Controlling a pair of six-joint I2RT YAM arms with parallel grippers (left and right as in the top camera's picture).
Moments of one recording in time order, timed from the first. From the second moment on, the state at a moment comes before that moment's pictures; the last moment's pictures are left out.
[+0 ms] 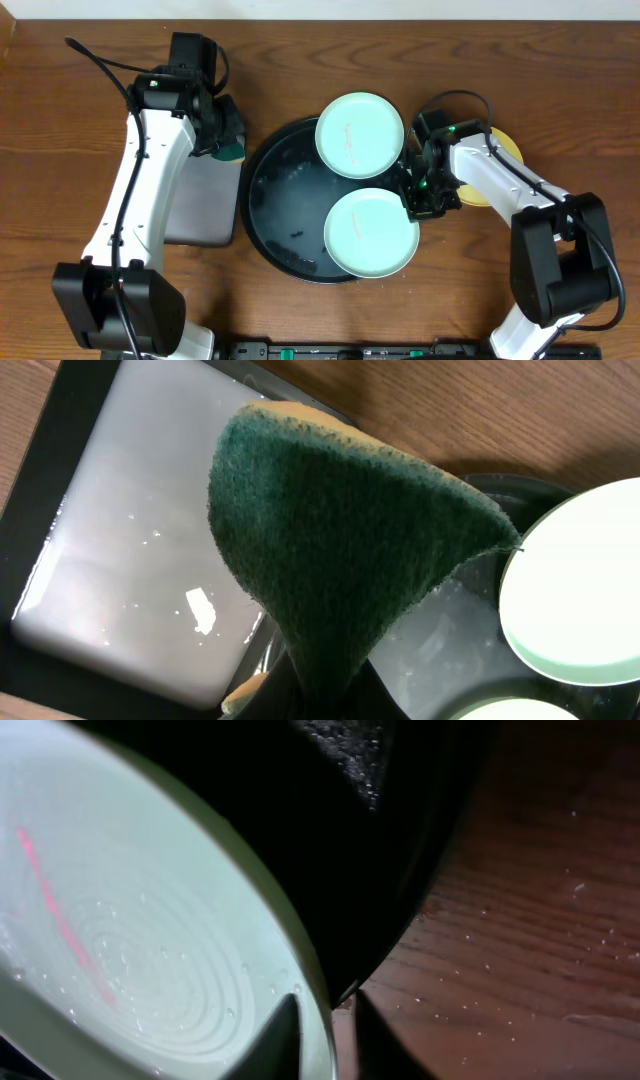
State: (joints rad) left arm -0.09 1.68 1.56 -1.13 -0.01 -0.51; right arm 0.31 1.87 1.21 -1.05 -0.24 0.12
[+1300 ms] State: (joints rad) left arm -0.40 1.68 1.19 -0.89 0.04 -0.54; right arm 0.62 1.95 1.24 -0.69 -0.23 0.57
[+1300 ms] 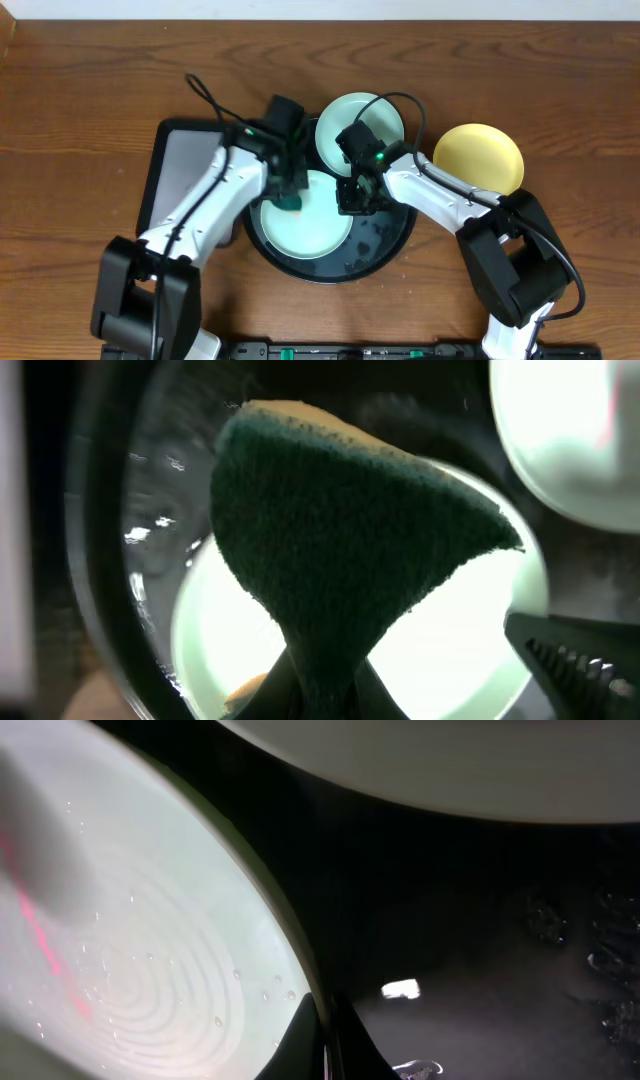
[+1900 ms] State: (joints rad) left arm -0.41 1.73 1.02 -0.71 0.15 -0.59; right arm 0.62 1.95 1.24 -0.69 -0.23 0.57
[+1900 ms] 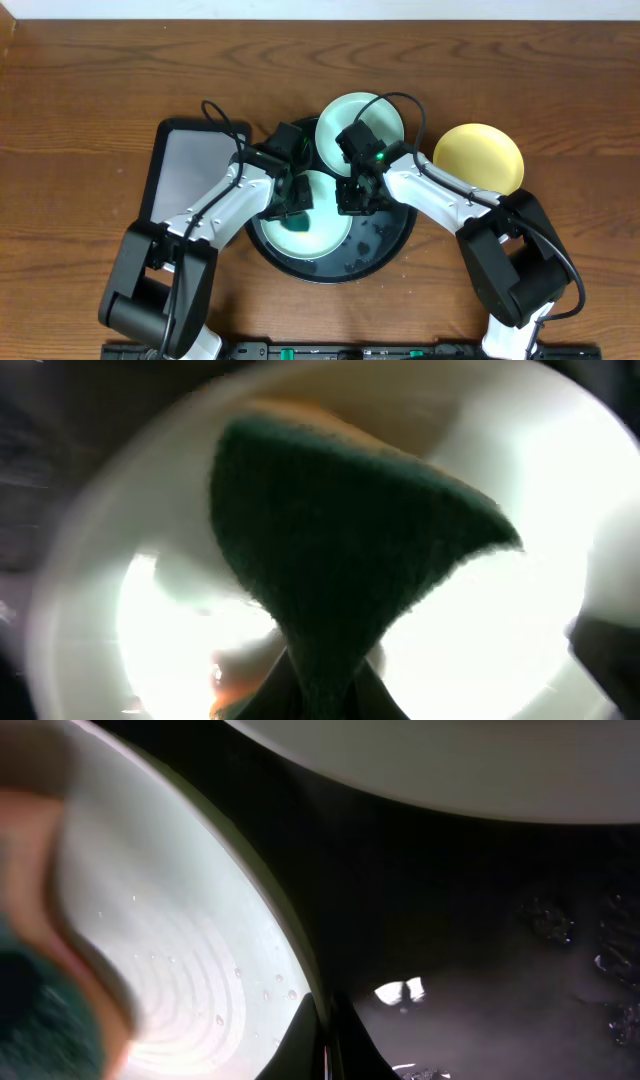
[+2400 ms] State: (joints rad) left arm -0.40 1.73 1.02 -0.66 0.03 -0.69; right arm 0.62 1.95 1.24 -0.69 -0.24 0.57
